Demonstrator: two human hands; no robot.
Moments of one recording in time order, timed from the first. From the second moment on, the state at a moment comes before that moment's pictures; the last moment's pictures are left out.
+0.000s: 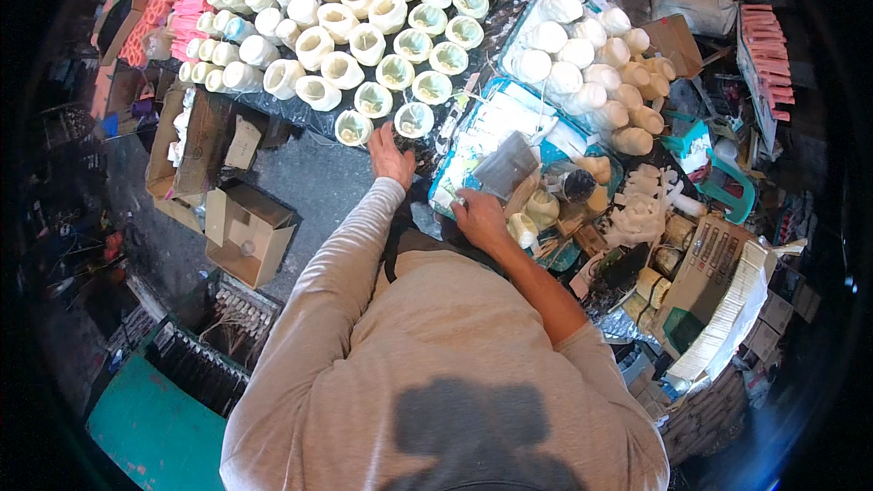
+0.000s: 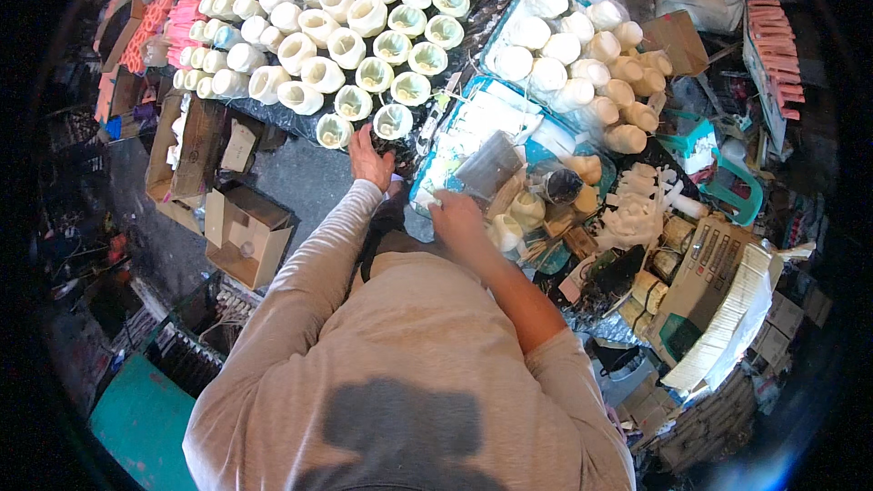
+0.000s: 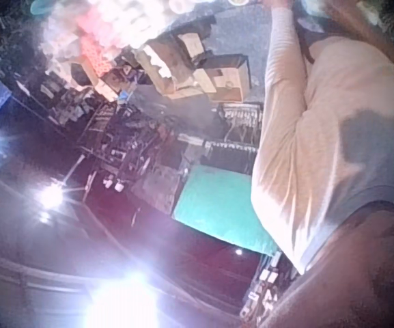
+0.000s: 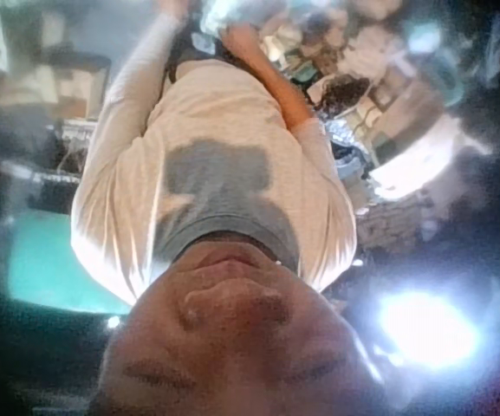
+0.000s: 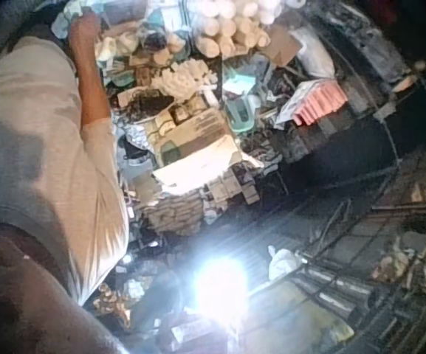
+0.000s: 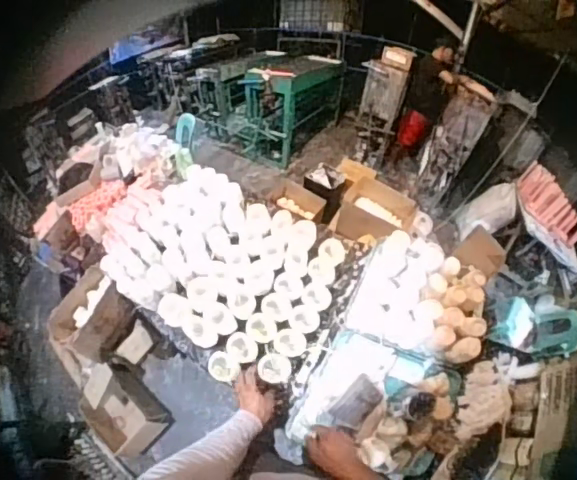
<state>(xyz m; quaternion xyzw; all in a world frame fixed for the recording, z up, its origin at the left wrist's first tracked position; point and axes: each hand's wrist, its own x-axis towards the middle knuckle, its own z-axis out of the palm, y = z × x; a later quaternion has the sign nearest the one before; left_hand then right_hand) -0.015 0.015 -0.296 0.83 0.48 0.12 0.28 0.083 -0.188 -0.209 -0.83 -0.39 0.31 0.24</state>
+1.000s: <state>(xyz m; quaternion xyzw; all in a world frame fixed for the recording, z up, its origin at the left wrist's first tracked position) -0.272 -0.030 -0.335 0.72 0.49 -0.42 0.25 0.109 -0.032 -0.282 -0.84 -0.47 0.22 0.15</state>
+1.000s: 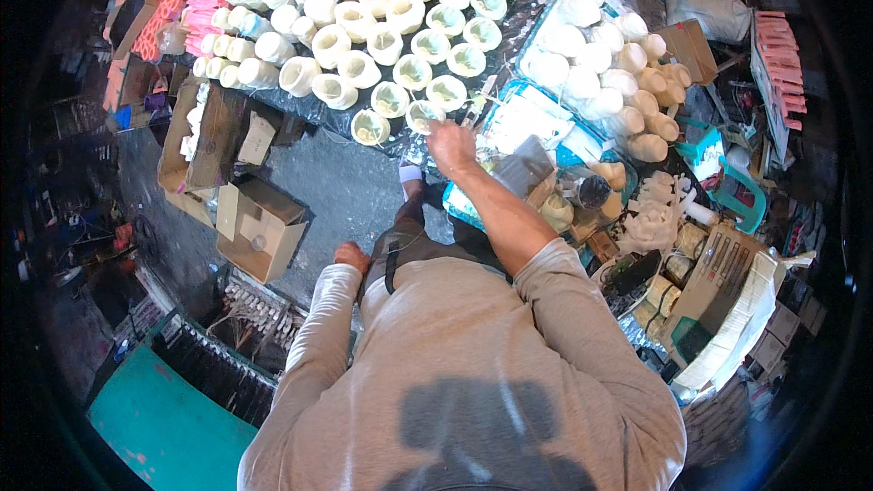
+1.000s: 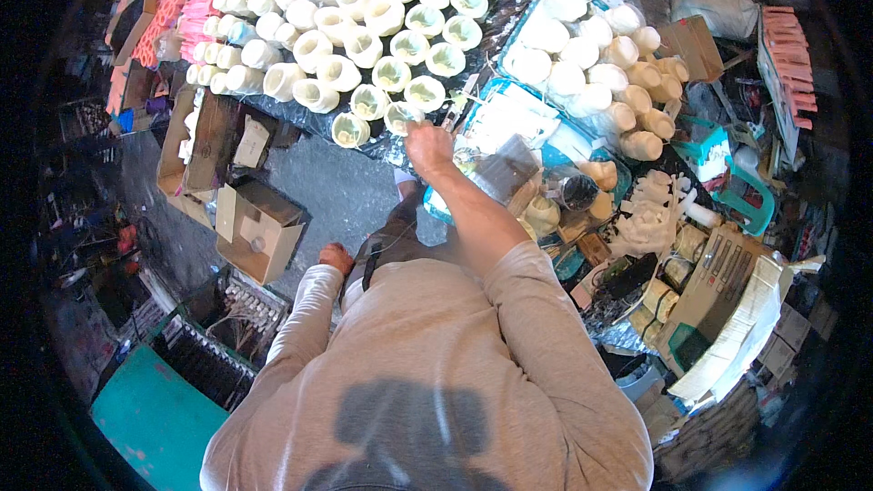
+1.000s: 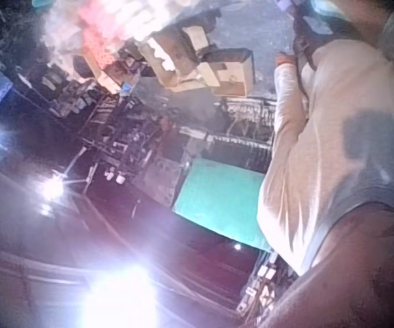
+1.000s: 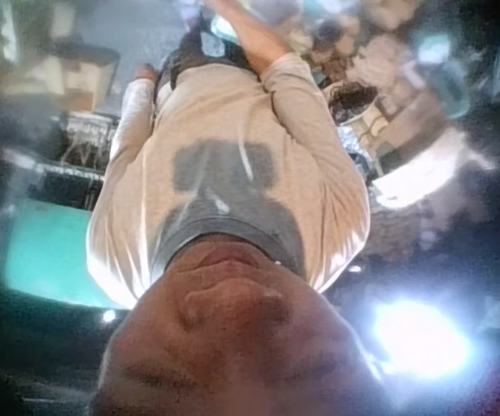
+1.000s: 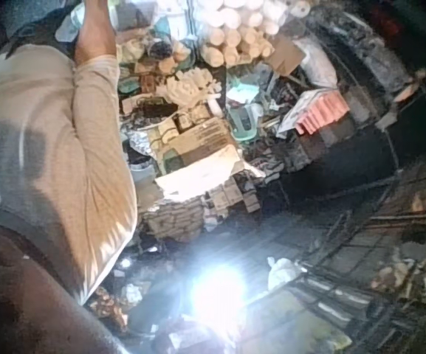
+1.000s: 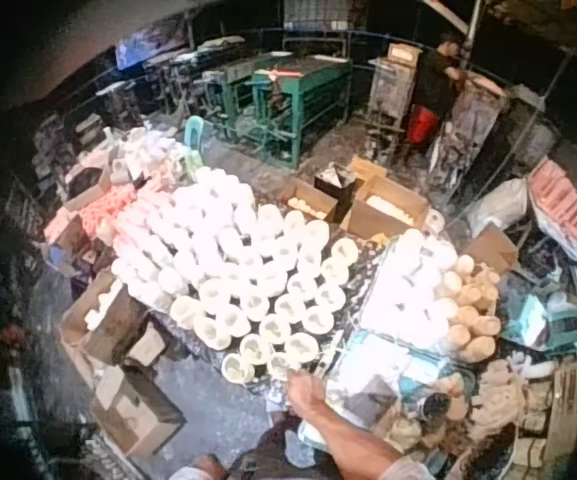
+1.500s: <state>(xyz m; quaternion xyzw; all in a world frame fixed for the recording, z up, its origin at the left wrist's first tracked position) -0.112 0.022 -0.298 0.86 0.42 -0.05 0.30 0.113 -0.100 -0.266 -0.87 -0.26 0.27 0.32</state>
